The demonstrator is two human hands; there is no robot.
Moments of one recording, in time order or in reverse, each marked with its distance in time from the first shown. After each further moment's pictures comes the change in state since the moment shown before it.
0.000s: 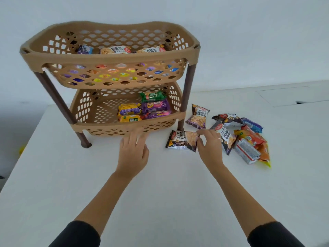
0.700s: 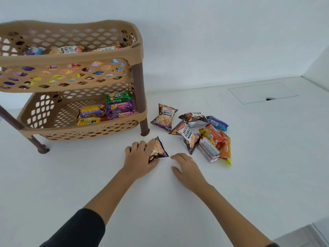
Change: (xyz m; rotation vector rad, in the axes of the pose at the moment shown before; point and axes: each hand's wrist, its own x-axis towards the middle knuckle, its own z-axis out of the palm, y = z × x) left_hand 0.027 0.131 0.080 0.211 -0.536 0.029; right_hand -0.046 0.089 -0.055 -0.057 -0.529 -0.111
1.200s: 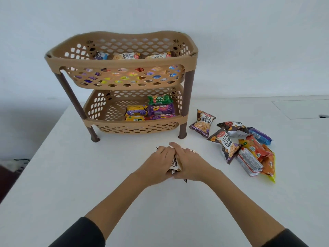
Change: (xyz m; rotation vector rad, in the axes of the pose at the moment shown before) left_hand -0.059 -0.056 -0.045 -0.219 0.091 0.284; right_hand 0.055 -0.116 -0.002 -0.139 -0.386 -0.240
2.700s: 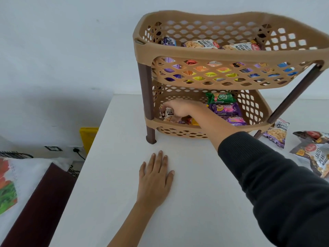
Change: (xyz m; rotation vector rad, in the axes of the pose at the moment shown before) left_hand -0.161 -0.163 0.013 -0.027 -0.065 -0.686; right_hand 0.314 -0.179 -0.036 -0.153 -0.269 0.000
